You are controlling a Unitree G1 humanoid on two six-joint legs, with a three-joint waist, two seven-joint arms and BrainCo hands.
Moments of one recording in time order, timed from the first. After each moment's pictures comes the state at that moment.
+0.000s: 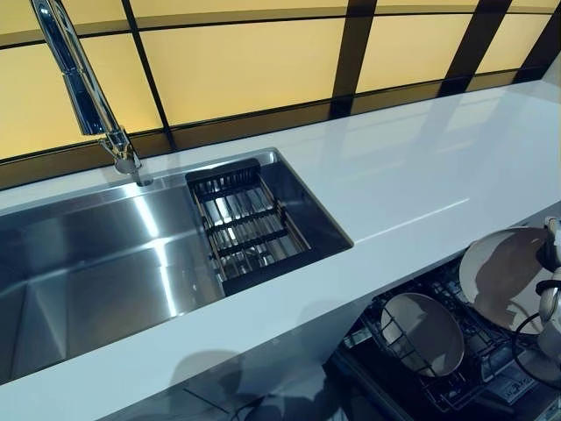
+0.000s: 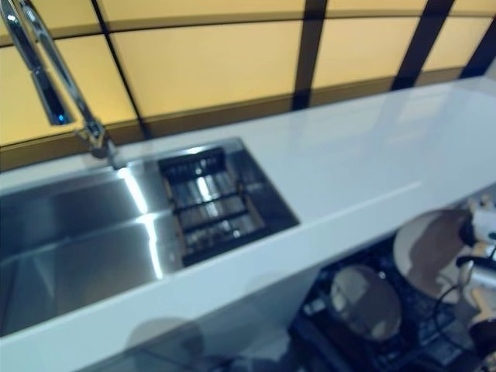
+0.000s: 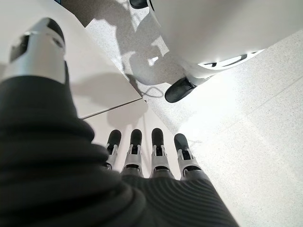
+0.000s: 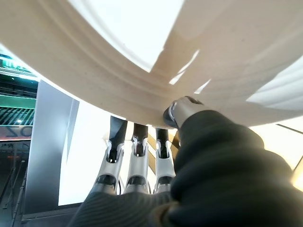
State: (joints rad) left arm 0.00 0.30 -0.33 1.08 -0.13 0.03 0.03; right arm -0.31 -0.98 0.14 0.56 -0.70 0.37 -0.57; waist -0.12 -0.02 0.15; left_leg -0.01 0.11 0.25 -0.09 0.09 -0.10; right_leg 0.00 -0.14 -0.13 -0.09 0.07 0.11
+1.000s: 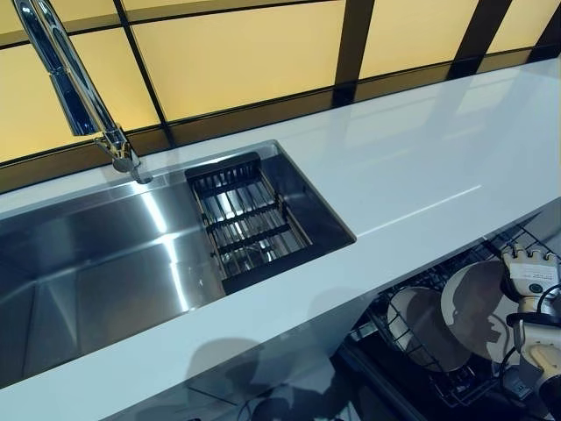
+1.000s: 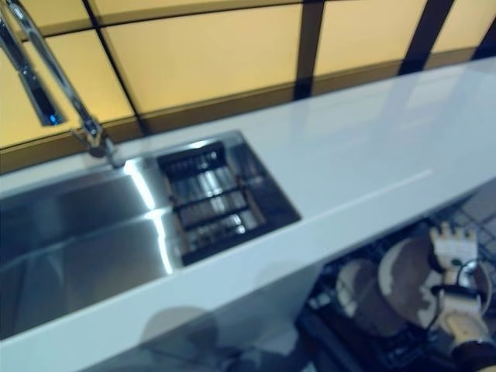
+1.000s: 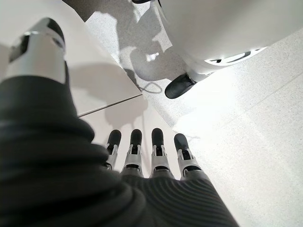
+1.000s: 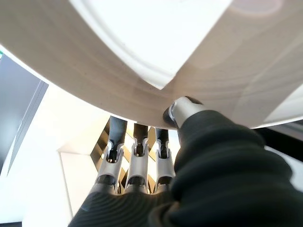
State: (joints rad) left arm -0.01 0.29 -0.34 1.04 -0.15 0.04 0.04; right arm -0.24 -0.89 0.25 0.60 -0.87 0.36 -0.62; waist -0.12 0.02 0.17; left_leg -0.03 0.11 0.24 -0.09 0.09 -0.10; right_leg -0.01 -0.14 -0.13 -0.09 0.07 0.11
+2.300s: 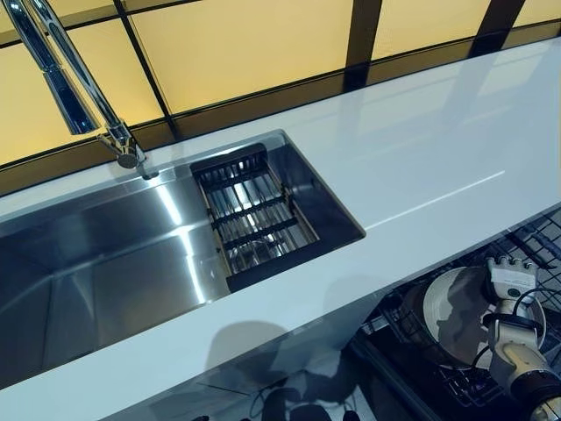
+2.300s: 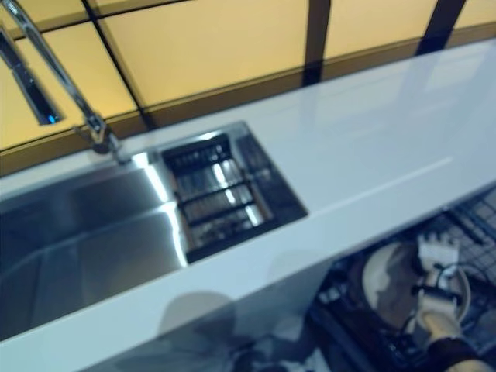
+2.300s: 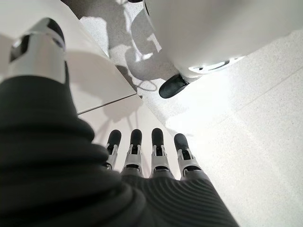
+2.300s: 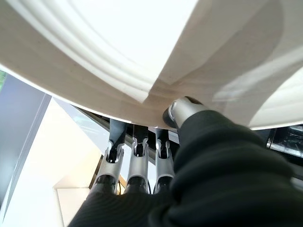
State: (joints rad) left arm -0.01 0.26 -0.35 1.03 -0.15 0.03 0.04; right arm -0.31 -0.79 0.29 0.63 -0.80 0.43 -0.59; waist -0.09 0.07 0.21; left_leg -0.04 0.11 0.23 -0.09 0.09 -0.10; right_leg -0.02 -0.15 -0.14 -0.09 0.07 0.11
